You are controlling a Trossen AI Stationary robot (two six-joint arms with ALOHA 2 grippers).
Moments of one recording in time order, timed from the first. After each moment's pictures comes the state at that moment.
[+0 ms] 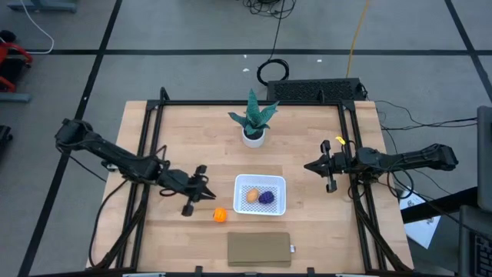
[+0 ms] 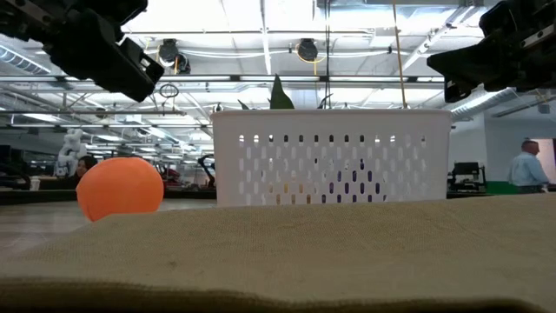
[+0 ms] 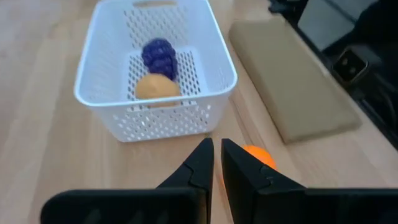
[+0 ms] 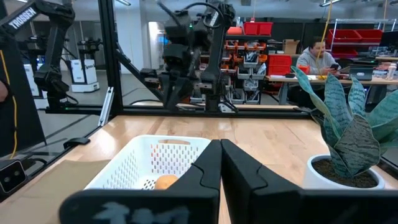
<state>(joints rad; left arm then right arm) -0.36 1.12 0.50 0.07 -0.05 -0.11 0.08 0.31 0.02 0.35 0.03 0.00</state>
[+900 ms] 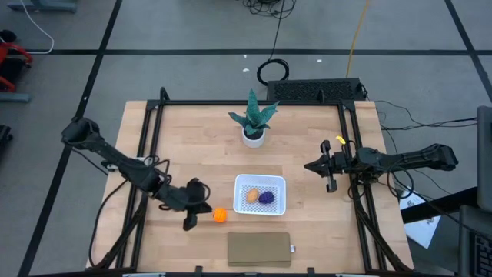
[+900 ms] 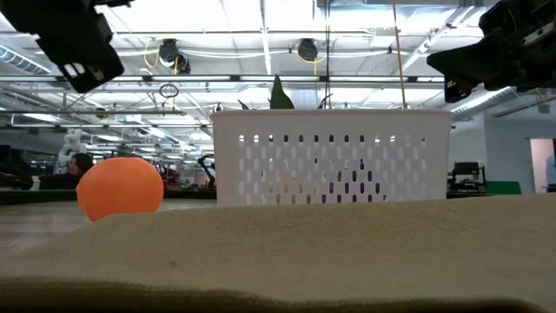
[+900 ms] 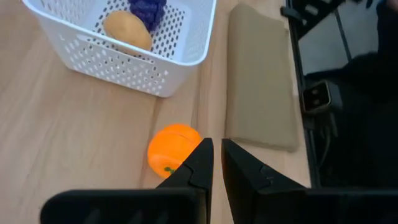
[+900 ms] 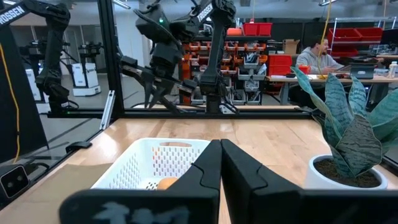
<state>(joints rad) -0.54 1.23 0.70 -0.18 -0.18 -0.70 0.08 0.31 0.02 0.36 0.03 0.02</state>
